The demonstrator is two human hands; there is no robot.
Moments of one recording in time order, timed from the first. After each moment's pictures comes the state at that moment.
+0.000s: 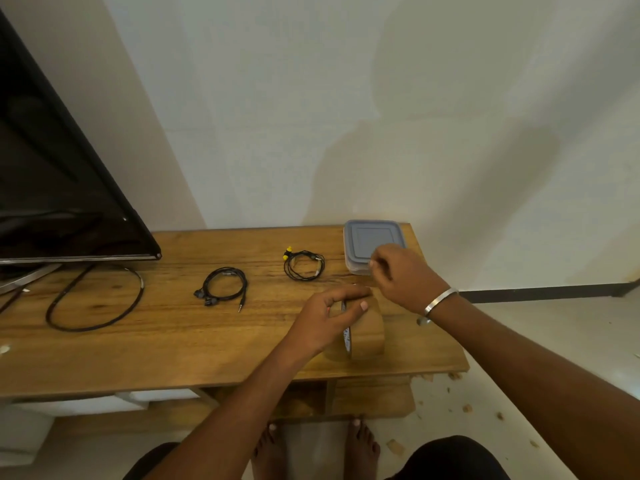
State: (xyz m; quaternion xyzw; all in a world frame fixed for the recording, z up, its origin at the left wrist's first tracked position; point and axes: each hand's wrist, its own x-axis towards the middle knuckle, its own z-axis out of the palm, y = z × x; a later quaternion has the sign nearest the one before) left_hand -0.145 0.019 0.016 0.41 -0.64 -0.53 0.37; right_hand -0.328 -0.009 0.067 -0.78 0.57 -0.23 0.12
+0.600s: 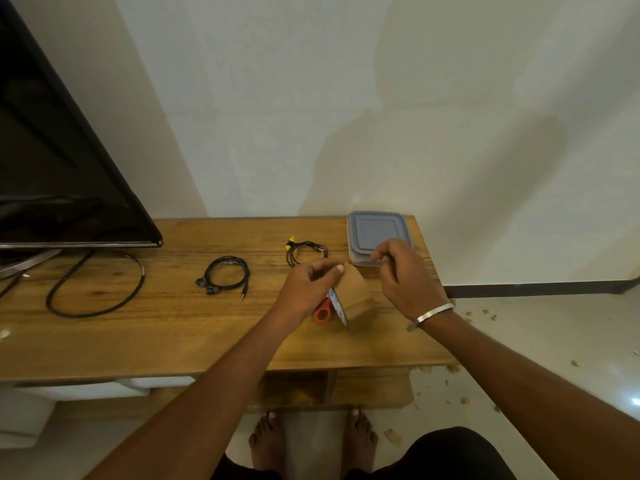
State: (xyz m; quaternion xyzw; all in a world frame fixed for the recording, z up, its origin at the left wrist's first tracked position) left_hand -0.128 -0.014 0.021 0.49 -0.55 -0.56 0.39; right_hand -0.313 0.007 0.048 -0.71 0.58 -0.38 0.15
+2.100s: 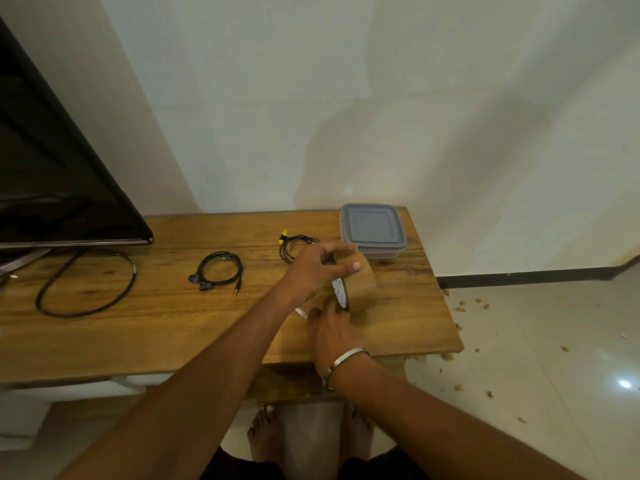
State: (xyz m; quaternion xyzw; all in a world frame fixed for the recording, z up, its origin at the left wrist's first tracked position) left_hand -0.142 -0.036 0.024 0.44 -0.62 -0.55 0.33; right_hand -0.201 0.063 0.015 -0.76 0.63 0.12 0.03
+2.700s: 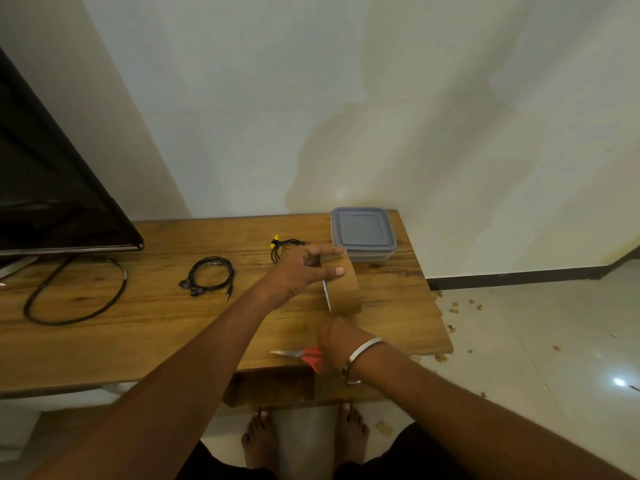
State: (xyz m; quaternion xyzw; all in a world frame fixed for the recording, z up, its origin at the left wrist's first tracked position) left_hand -0.131 -0.040 0.031 0.42 -0.60 -0.61 0.30; right_hand -0.234 0.060 0.046 -0.80 0.53 0.21 0.20
